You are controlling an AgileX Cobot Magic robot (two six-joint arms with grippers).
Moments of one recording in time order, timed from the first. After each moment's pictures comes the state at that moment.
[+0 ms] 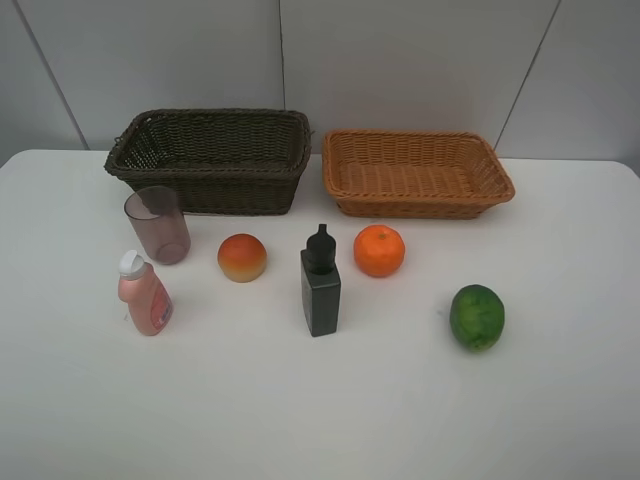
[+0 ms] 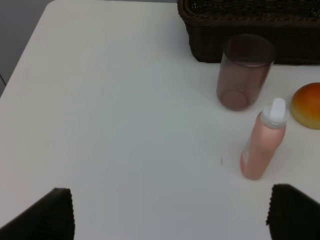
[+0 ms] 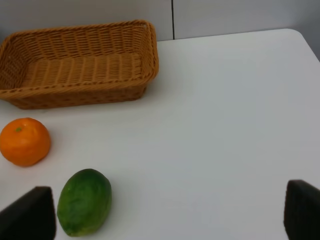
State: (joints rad) left arm 0.04 -0.01 -0.51 0.06 1.06 -0.08; right arm -0.02 0.00 -0.52 -0.07 1.06 0.11
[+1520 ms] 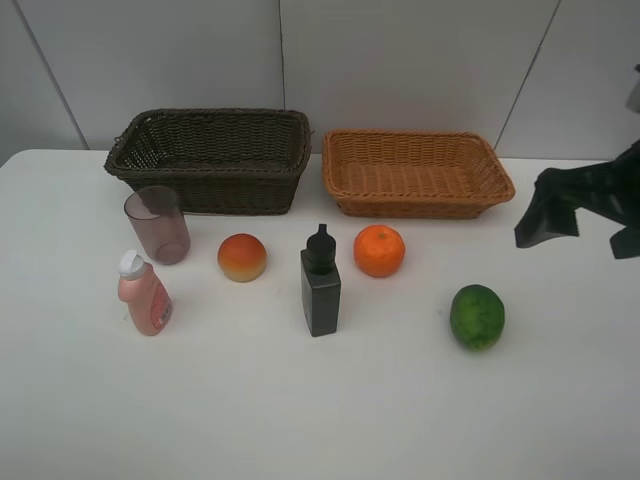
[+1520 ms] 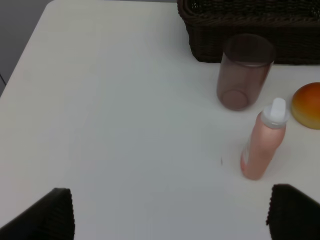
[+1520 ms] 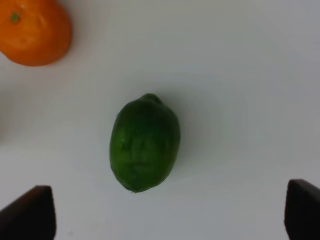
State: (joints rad) left arm 0.04 -0.01 -0.51 0.06 1.06 -0.08; right arm 0.29 1.17 -0.79 -0.07 0.91 0.40
